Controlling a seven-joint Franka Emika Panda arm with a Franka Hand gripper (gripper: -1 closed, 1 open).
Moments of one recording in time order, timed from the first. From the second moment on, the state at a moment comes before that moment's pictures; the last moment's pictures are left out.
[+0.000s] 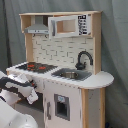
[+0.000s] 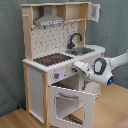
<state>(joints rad) -0.75 -0.72 1.51 -2.38 -1.99 2.58 1.46</state>
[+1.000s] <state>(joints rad) -0.75 -0.72 1.51 -2.38 -1.99 2.58 1.78</state>
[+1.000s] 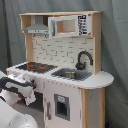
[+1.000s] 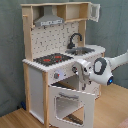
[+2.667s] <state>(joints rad) -0.60 -0.73 1.55 -2.37 -1.92 2.51 1.87</state>
